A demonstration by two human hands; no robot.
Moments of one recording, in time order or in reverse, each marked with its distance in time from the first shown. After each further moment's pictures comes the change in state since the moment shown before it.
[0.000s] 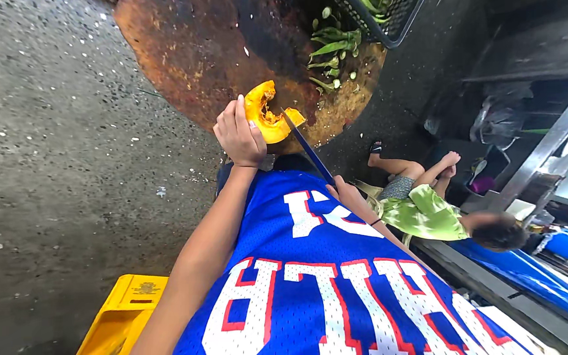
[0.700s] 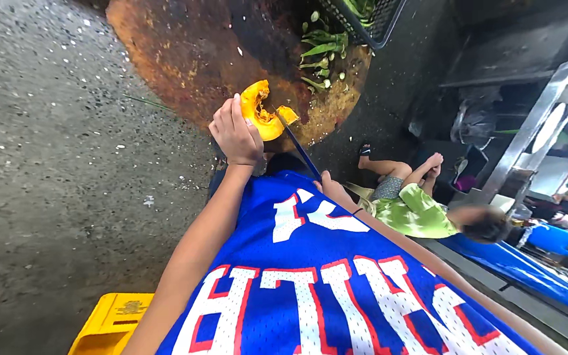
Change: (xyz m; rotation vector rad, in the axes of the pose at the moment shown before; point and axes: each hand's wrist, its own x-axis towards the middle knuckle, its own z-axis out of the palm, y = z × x) left_hand -0.005 0.004 0.000 -0.004 -0.023 -0.012; right_hand 0.012 -0.024 0.025 -0.030 -0.085 0.241
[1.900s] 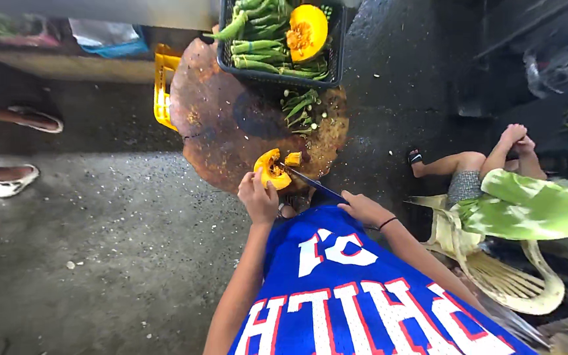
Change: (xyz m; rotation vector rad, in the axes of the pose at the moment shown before) left_hand 0.006 0.021 -0.064 0.000 -0.216 0.221; right_hand 0.009 0.042 -0.016 0.300 -0.104 -0.229
